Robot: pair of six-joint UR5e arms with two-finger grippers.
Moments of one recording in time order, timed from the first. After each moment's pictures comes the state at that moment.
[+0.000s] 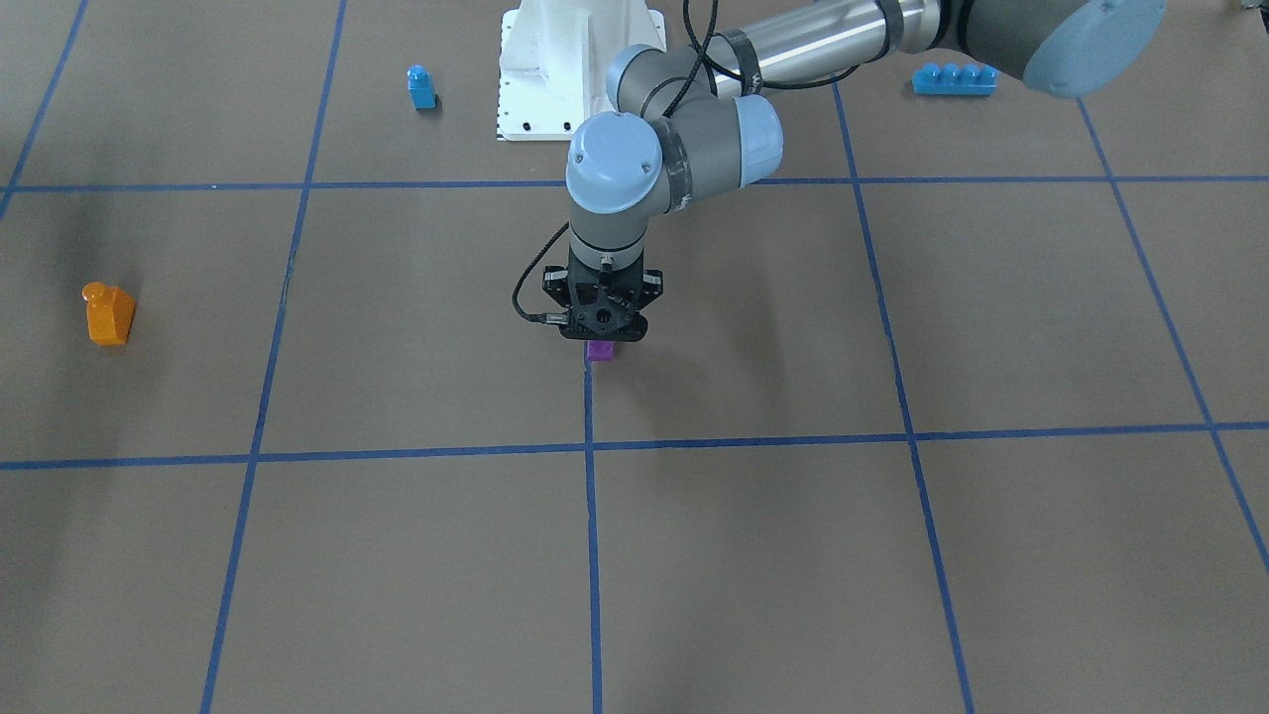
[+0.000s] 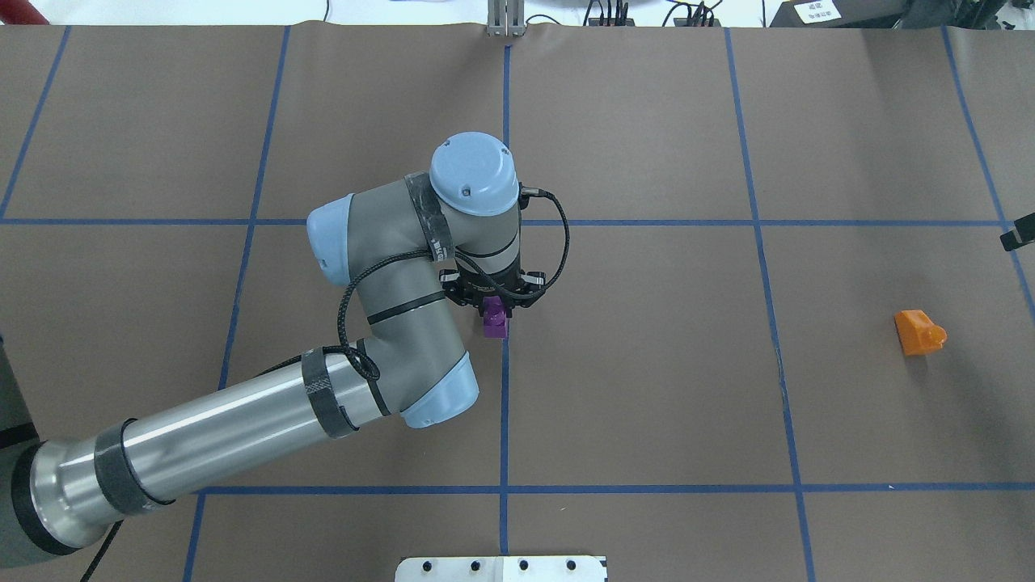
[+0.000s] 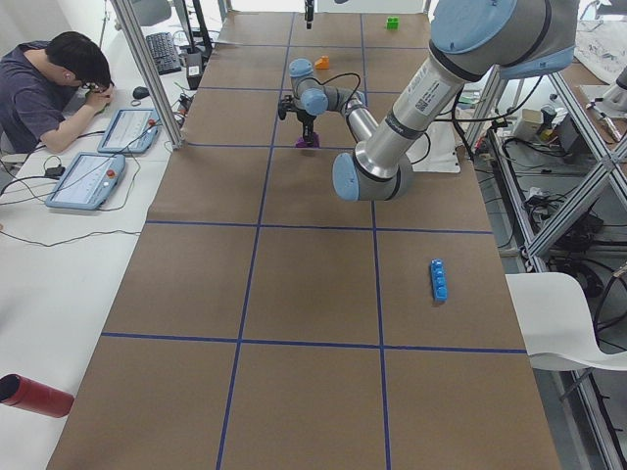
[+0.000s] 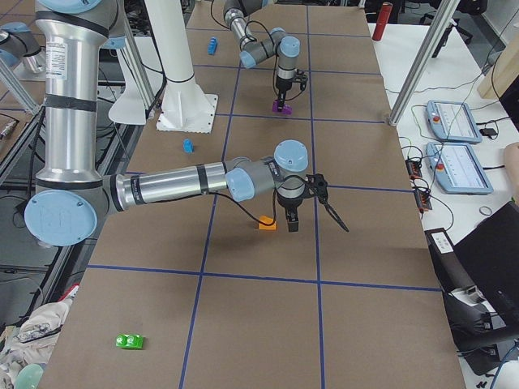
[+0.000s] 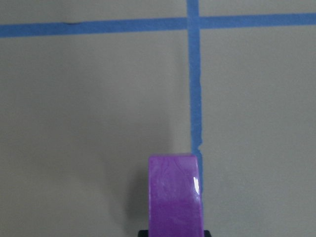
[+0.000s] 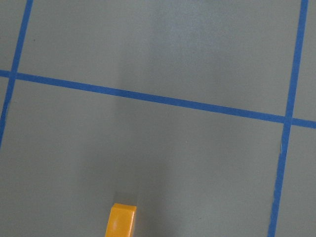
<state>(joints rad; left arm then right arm) -0.52 -2.50 -1.34 -1.62 -2.01 -1.14 1.31 -1.66 1.83 -1.37 2.32 0.29</state>
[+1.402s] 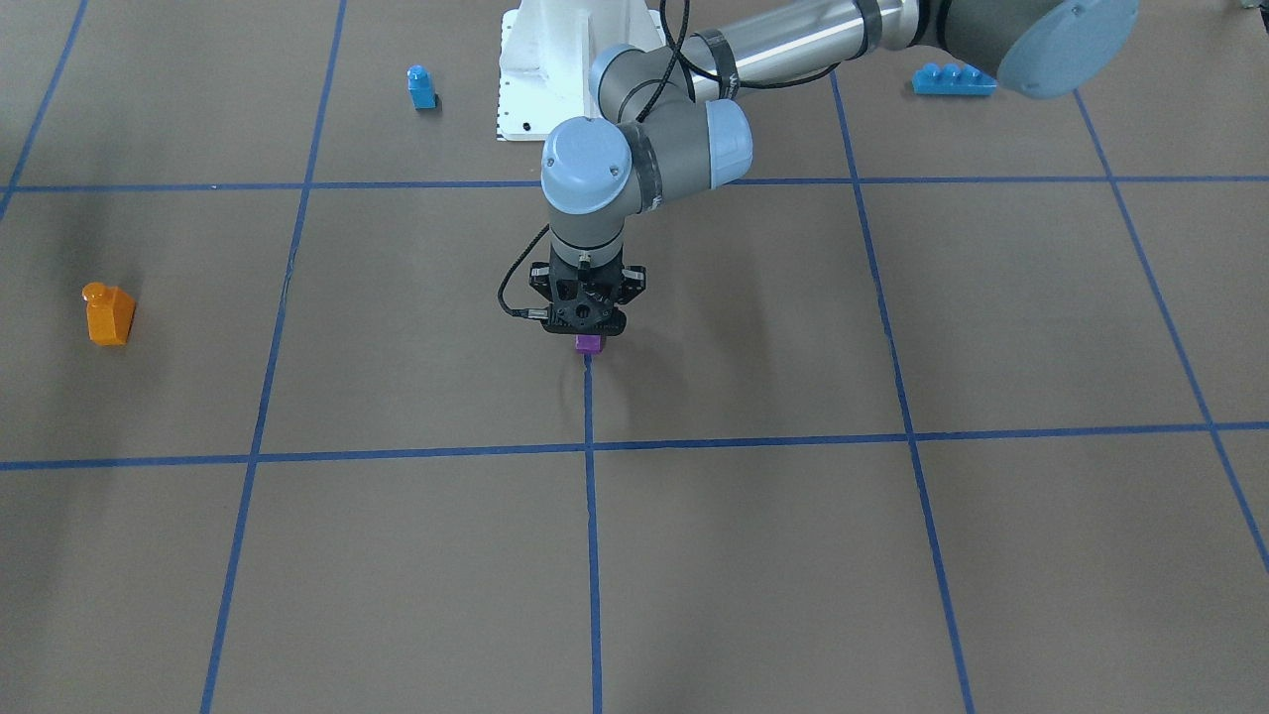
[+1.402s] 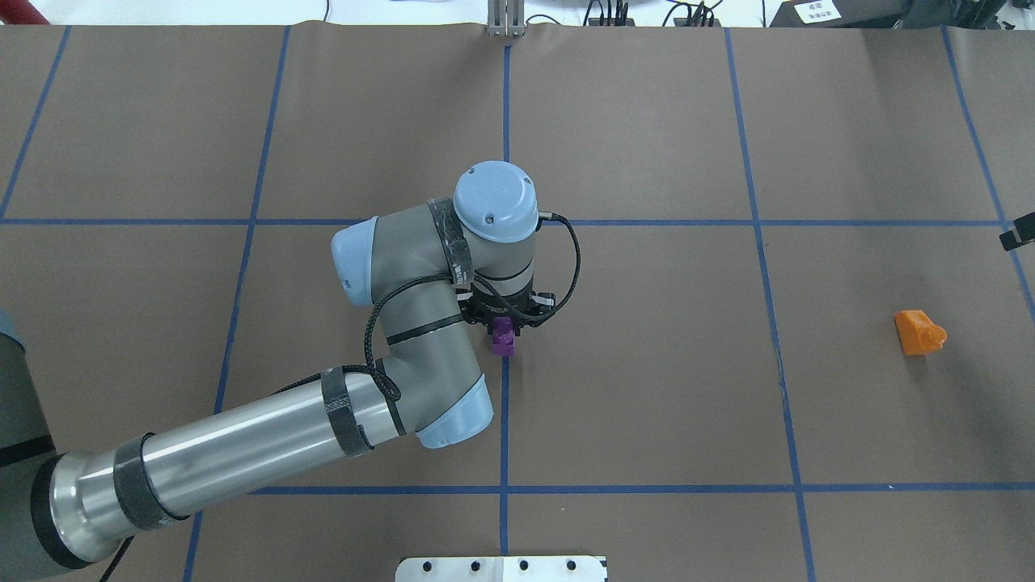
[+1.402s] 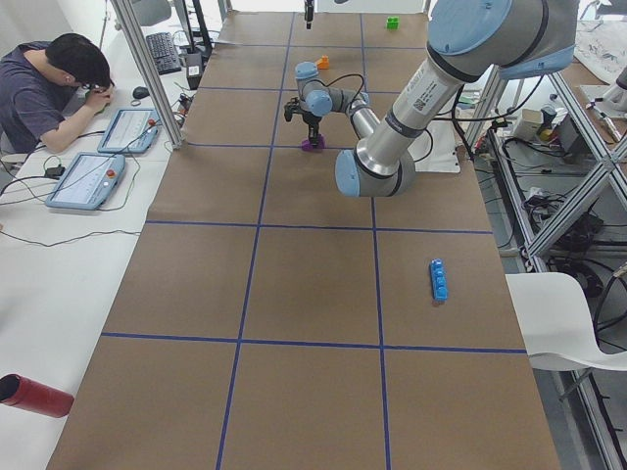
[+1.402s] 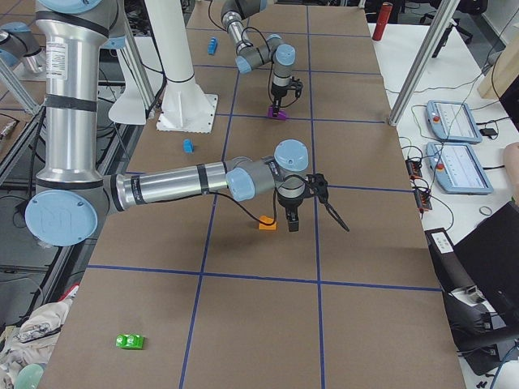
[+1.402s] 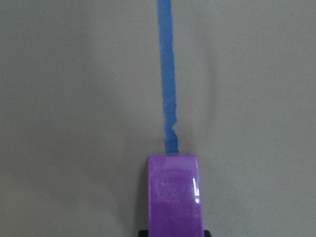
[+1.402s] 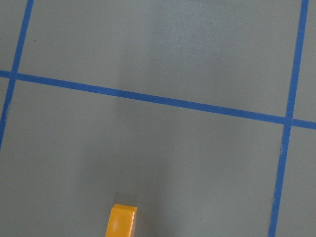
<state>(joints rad) -0.49 -2.51 -1.31 -1.62 -1.99 -1.14 1.31 -1.66 1.83 -1.37 2.32 0.29</state>
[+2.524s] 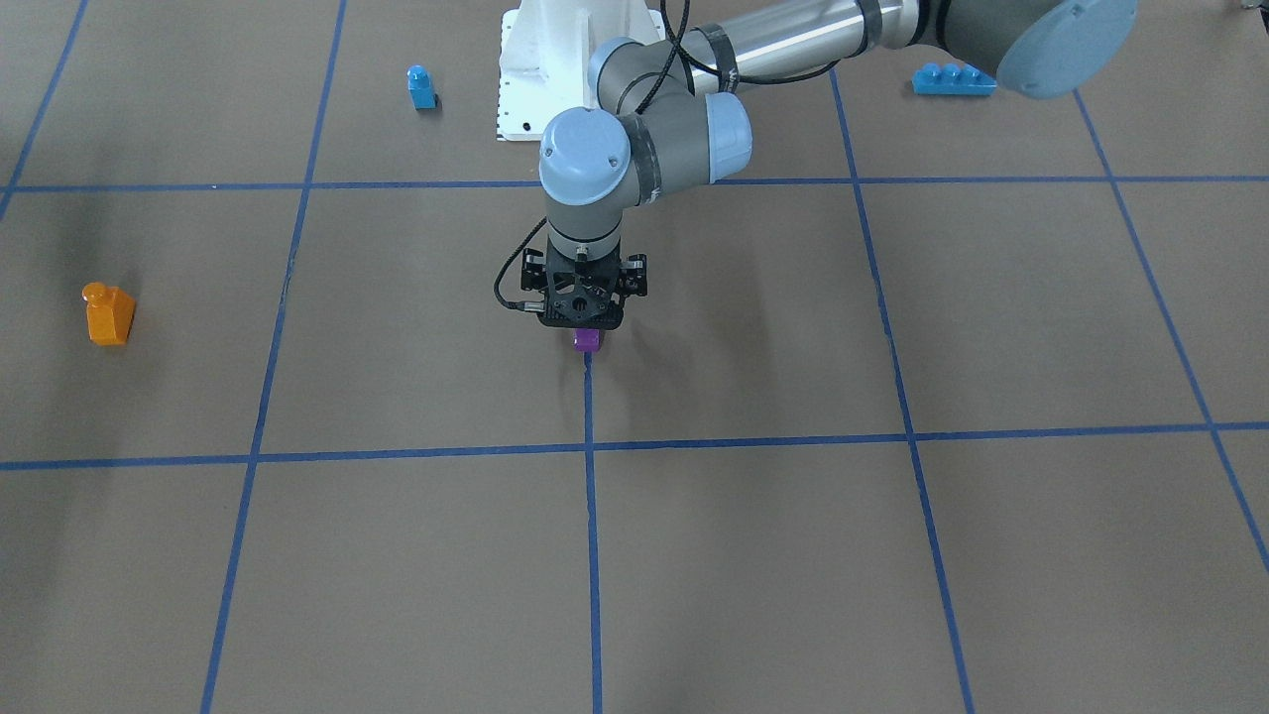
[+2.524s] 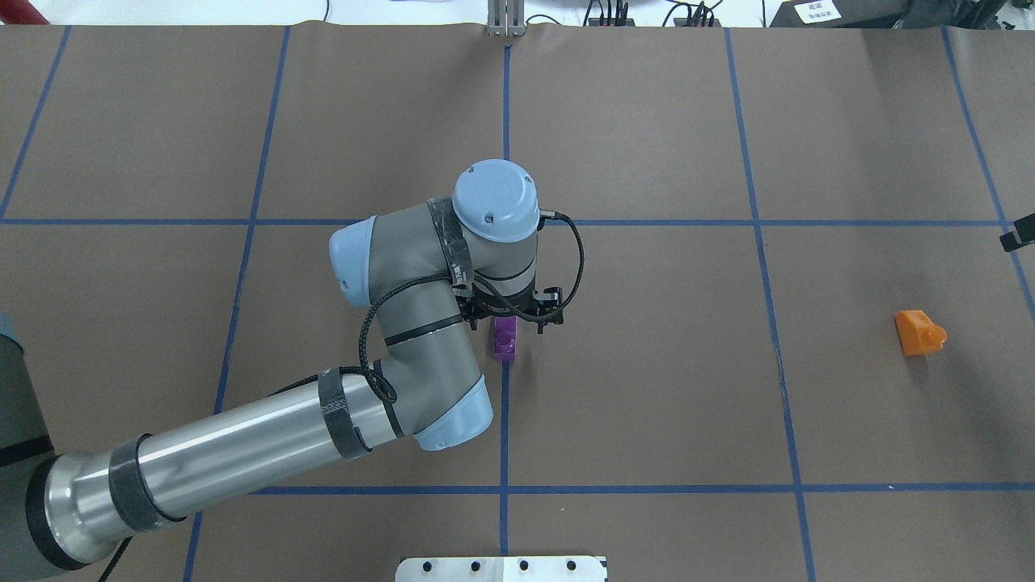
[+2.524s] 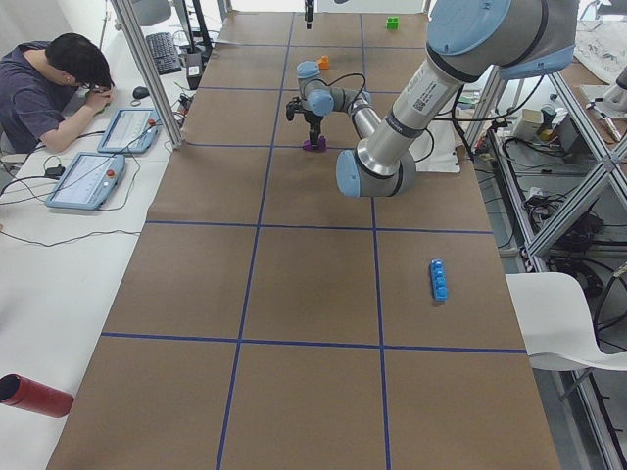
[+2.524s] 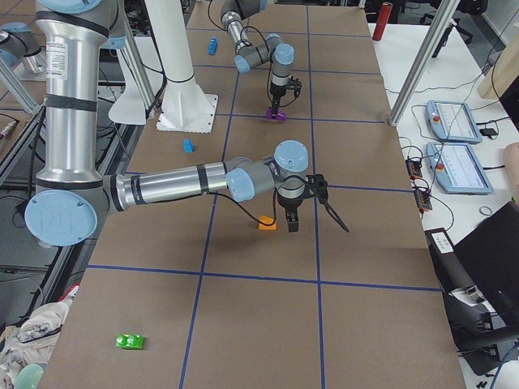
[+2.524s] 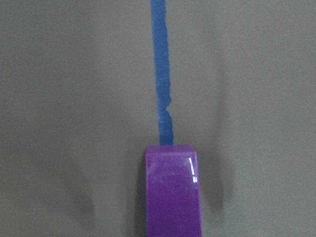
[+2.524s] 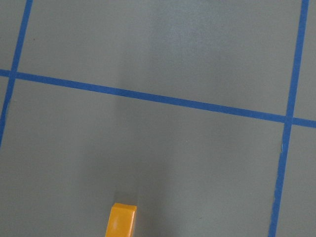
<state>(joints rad) -0.50 -2.50 -1.36 -1.61 -2.00 -1.14 1.30 -1.66 1.83 -1.37 2.32 0.29</state>
